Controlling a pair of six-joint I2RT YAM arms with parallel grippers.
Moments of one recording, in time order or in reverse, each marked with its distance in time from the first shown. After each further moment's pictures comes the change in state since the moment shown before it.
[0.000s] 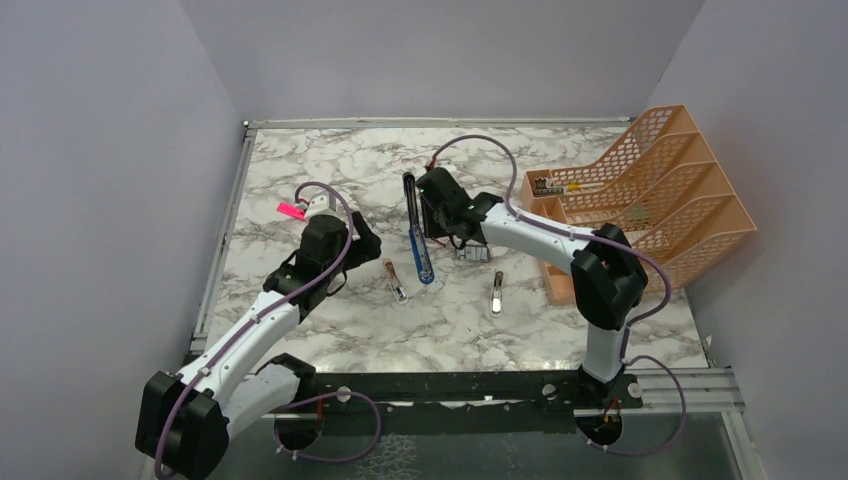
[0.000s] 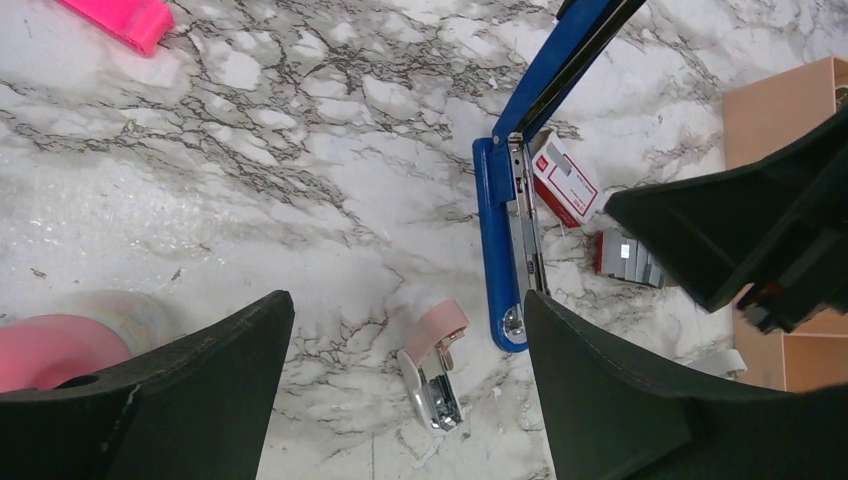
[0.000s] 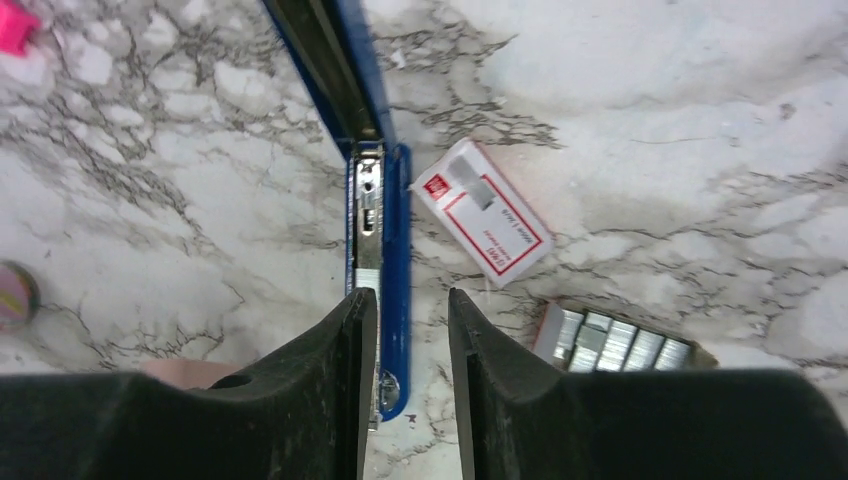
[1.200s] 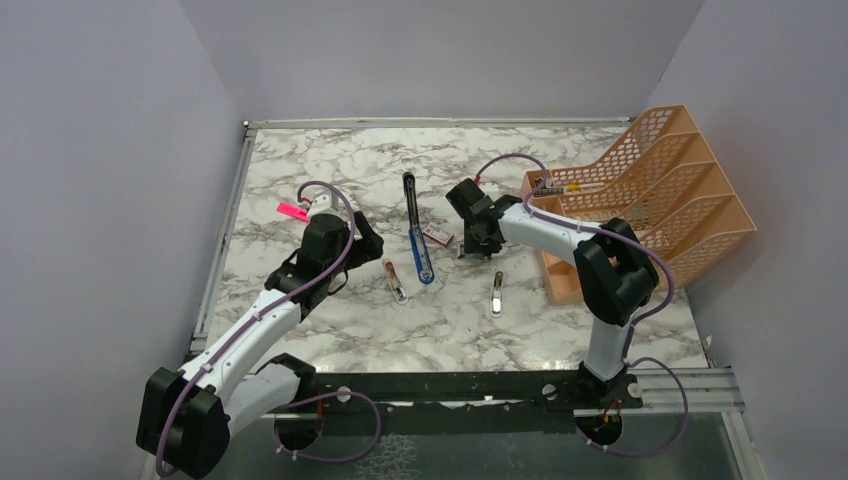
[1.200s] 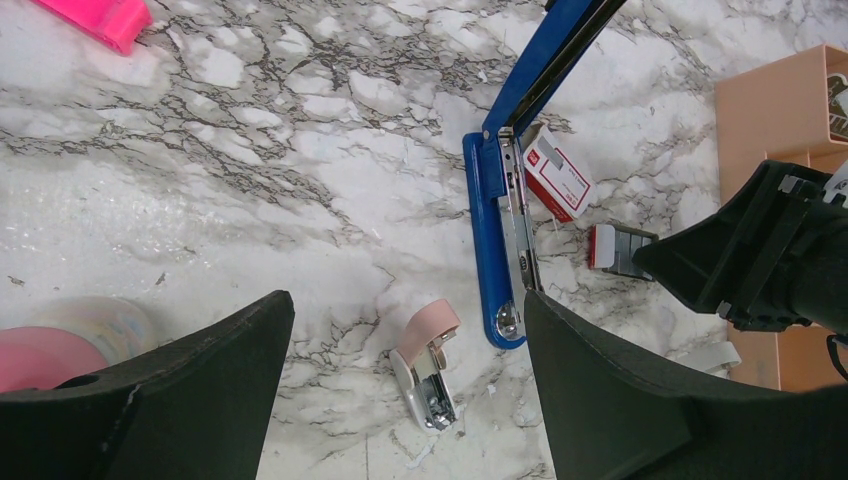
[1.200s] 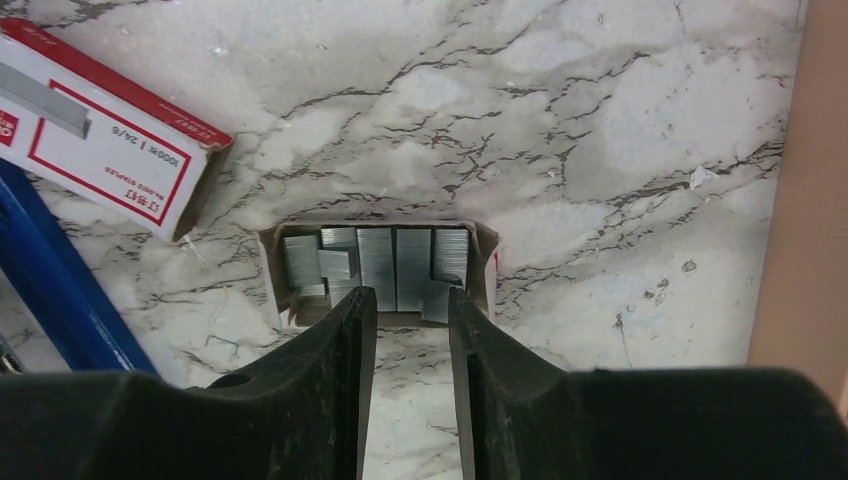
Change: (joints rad) left arm 0.000 0.016 0.000 0.019 0.027 0.005; right arm -0.152 -0.041 -0.162 -0.200 0.064 0.143
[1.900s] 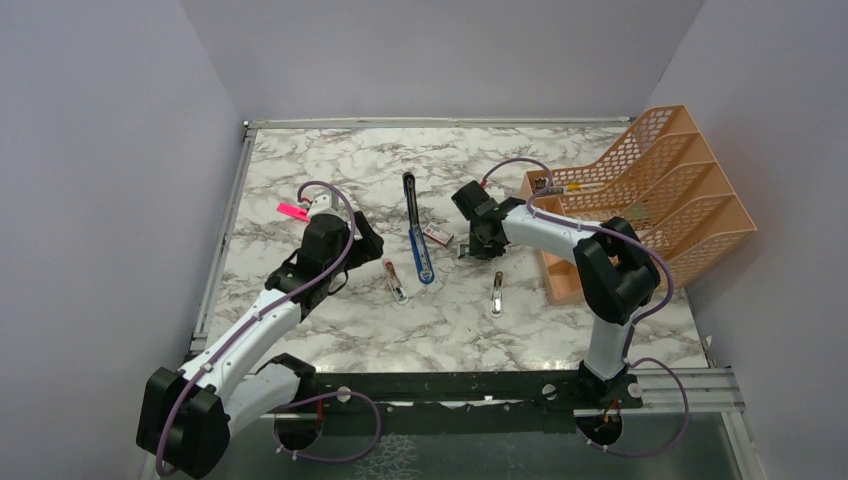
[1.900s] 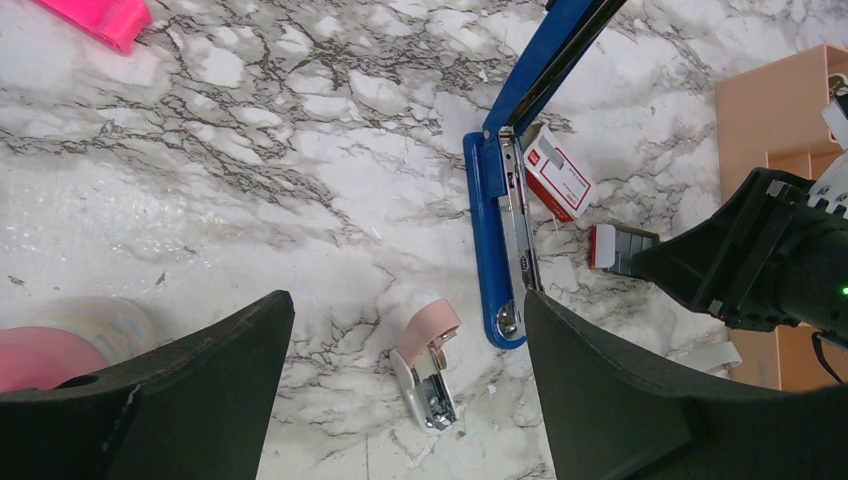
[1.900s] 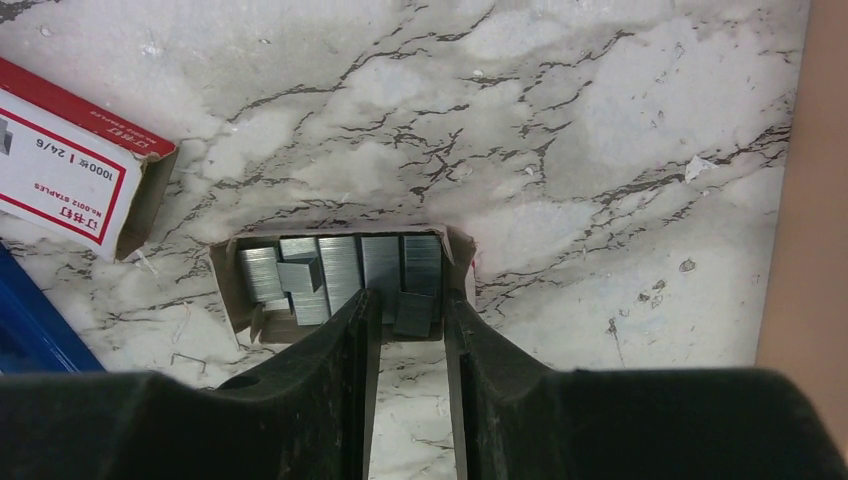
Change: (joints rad) left arm 0.000 0.000 0.000 0.000 0.000 0.000; right arm -0.029 0.003 -0.050 0.024 -0.014 0.022
